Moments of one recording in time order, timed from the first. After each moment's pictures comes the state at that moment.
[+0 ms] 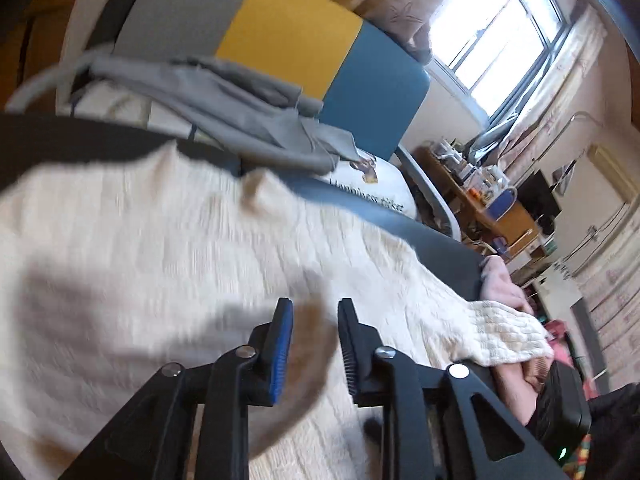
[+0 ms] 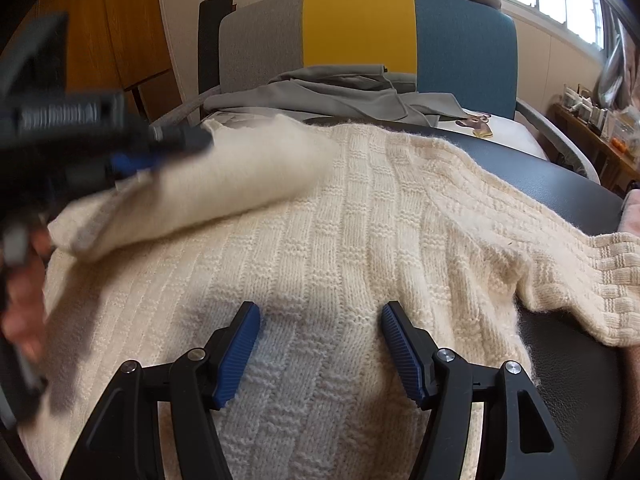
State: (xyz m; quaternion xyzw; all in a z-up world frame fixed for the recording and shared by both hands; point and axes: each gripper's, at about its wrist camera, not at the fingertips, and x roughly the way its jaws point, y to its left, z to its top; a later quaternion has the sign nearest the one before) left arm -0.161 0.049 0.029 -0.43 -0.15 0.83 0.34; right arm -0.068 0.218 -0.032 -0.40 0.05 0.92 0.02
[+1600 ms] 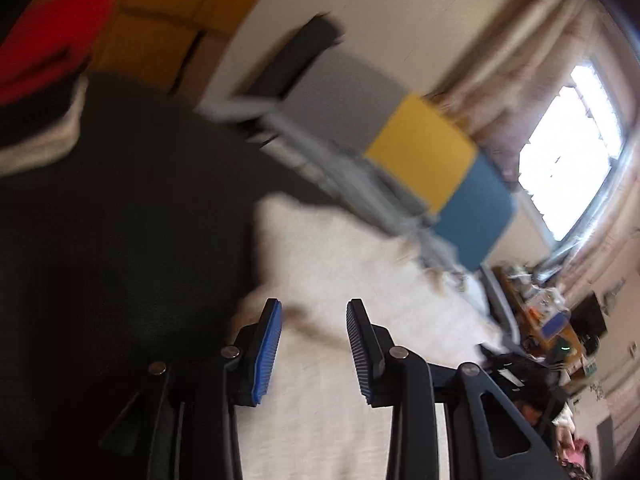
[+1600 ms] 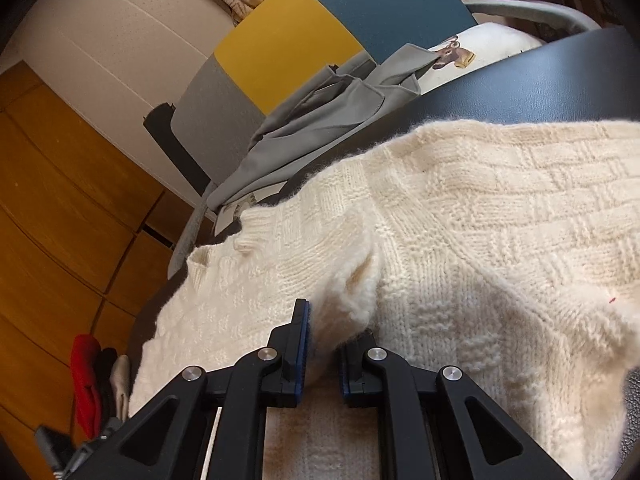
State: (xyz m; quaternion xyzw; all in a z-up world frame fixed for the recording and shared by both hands) left arm -0.116 -0.150 0.037 -0.30 -0.22 0.91 0.16; right arm -0.124 0.282 -0.055 -0.32 0.36 0.88 -0.01
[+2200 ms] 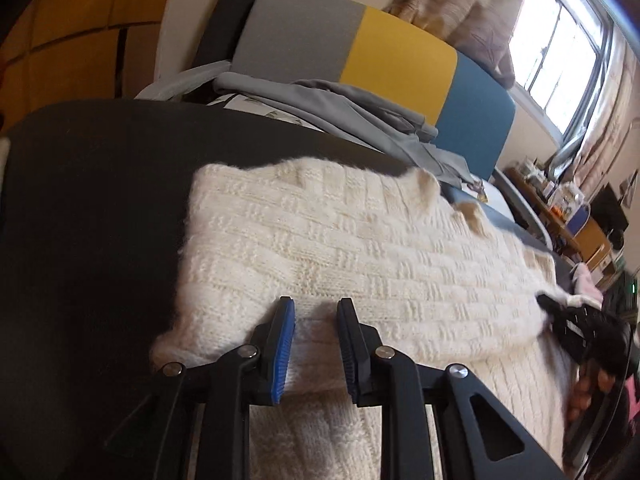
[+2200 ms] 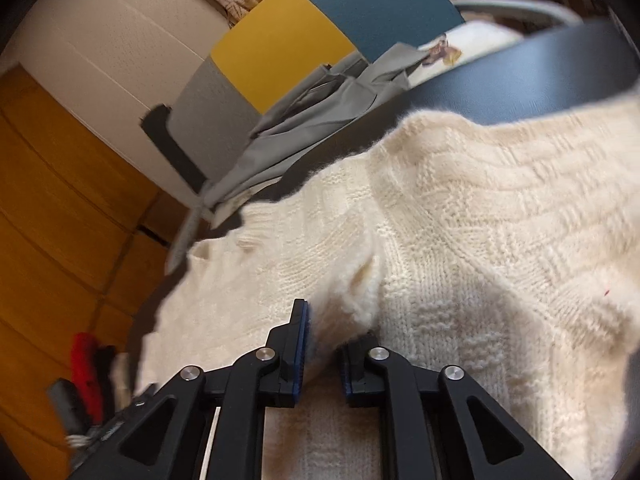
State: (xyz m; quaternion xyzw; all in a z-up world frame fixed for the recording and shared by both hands) left arm -0.184 -0.136 -0.004 -0.41 -0.11 0.89 0.19; right arm -0.088 0.267 -0.052 -0.32 0.37 0.87 0.00
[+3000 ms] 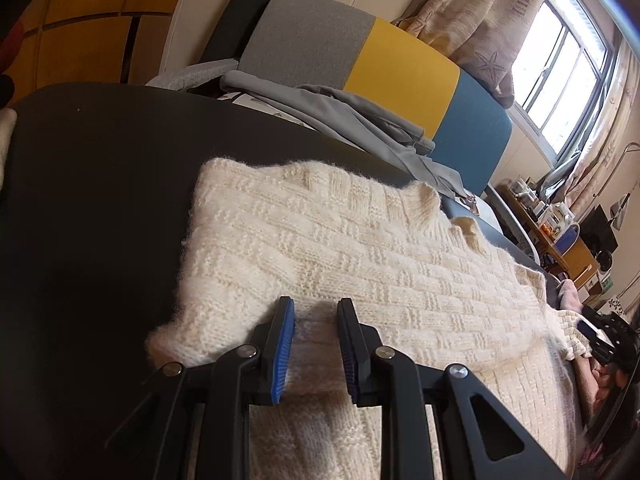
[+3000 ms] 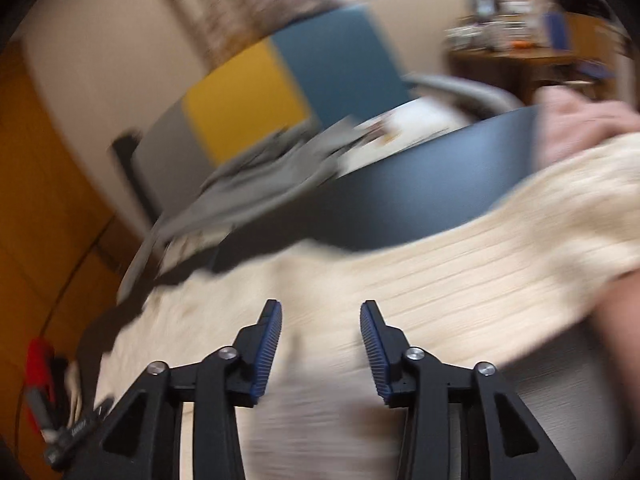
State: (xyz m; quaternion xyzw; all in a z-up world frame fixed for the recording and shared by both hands) left arm -0.172 -0.147 -0.009 -0.40 -0.13 0.89 0.19; right arm 0.001 0.368 0.015 -0.28 0.29 0.90 0.16
